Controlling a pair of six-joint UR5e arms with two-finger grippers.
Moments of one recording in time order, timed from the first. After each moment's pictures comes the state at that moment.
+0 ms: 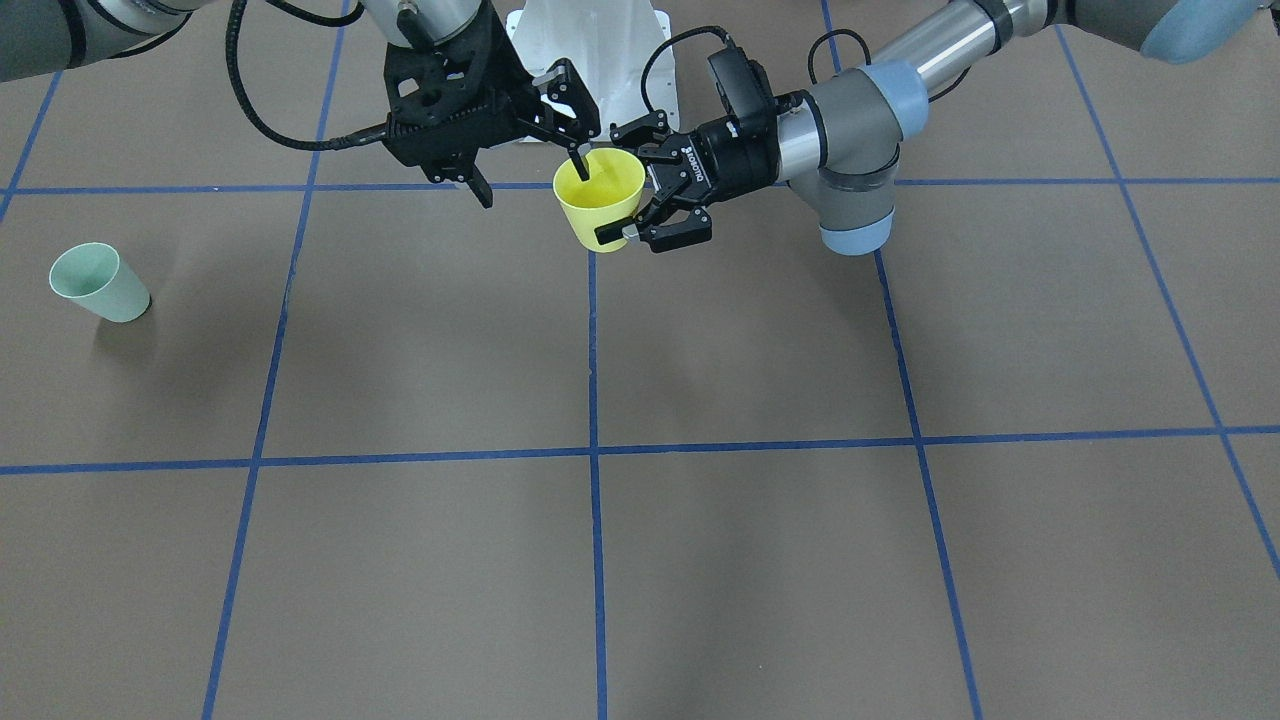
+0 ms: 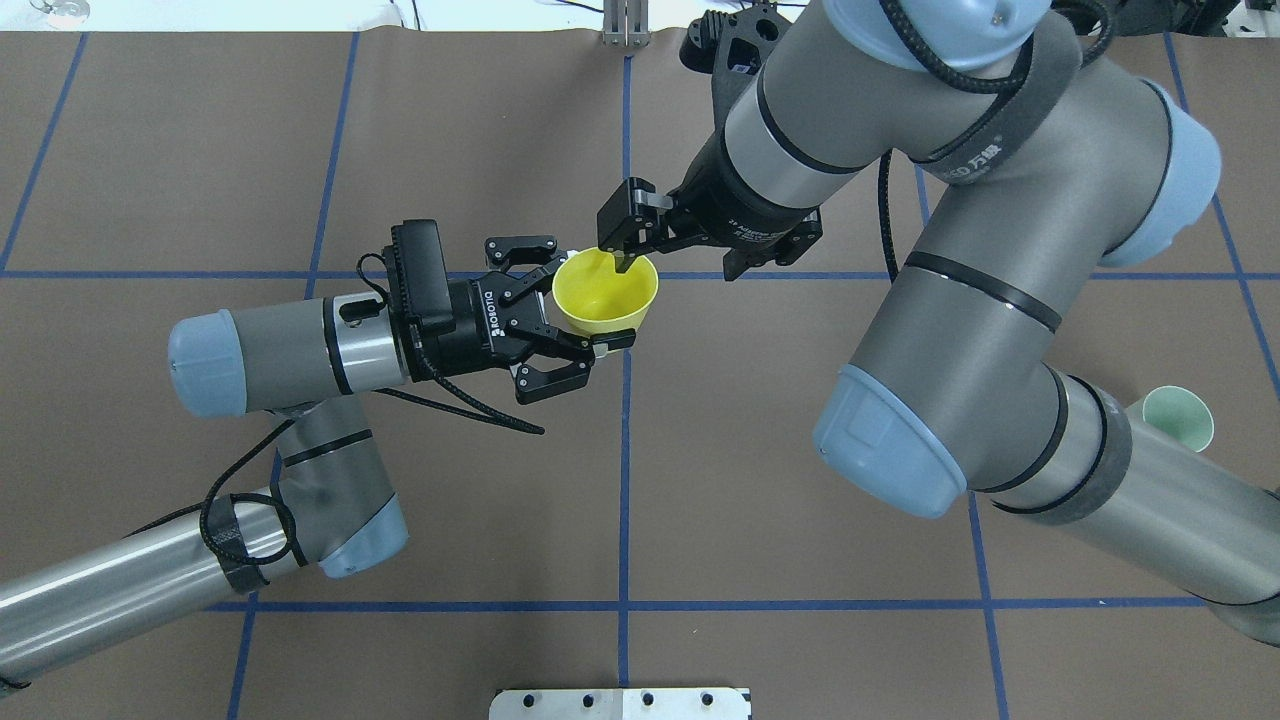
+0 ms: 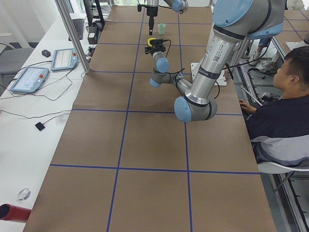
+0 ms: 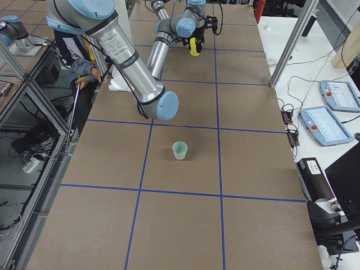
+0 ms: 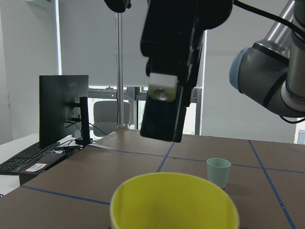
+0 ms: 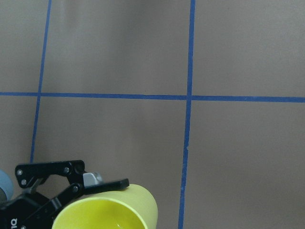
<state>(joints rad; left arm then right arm) -0.53 -2.14 -1.43 -3.33 -1.73 -0.34 0.70 -0.80 1.95 -1.73 2.08 1.14</state>
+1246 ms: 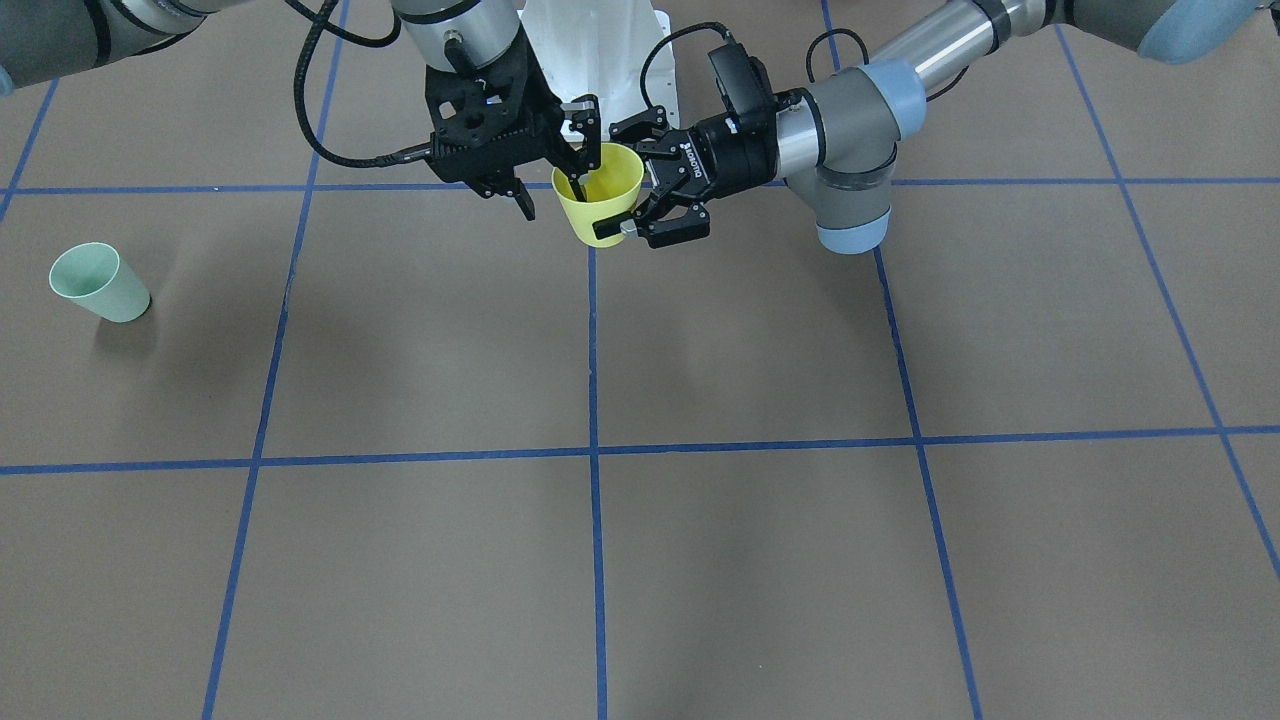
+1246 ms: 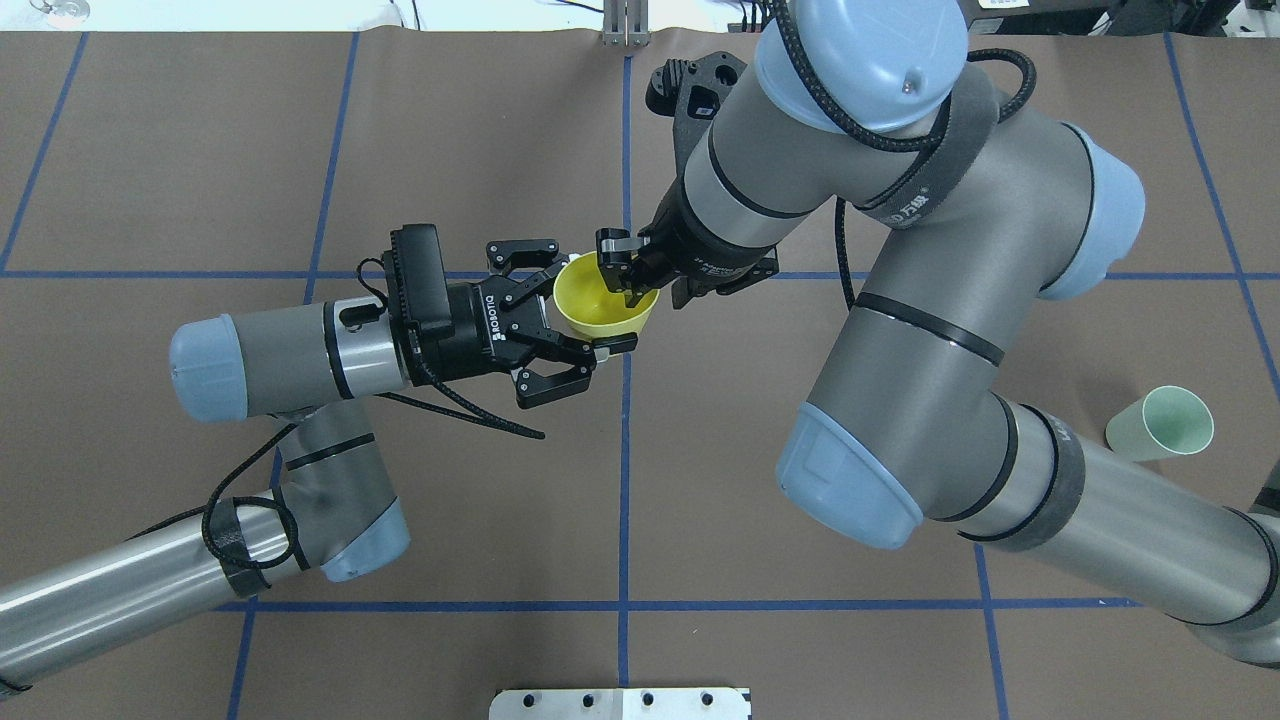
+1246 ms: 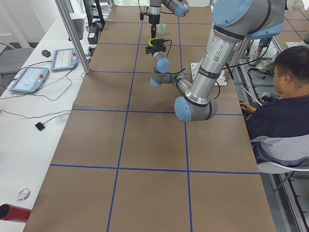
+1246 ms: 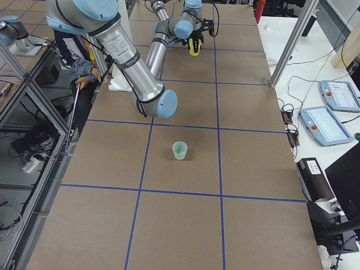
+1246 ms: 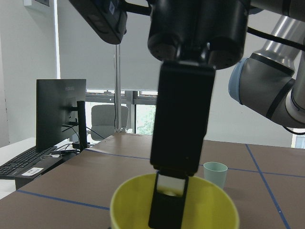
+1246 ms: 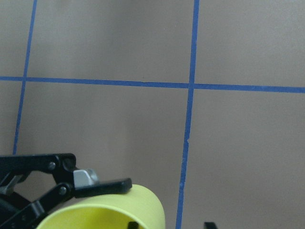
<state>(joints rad) -0.52 -2.14 -1.43 -3.34 -1.73 -0.34 0.64 -0.78 1.92 -1.73 2.02 1.13</state>
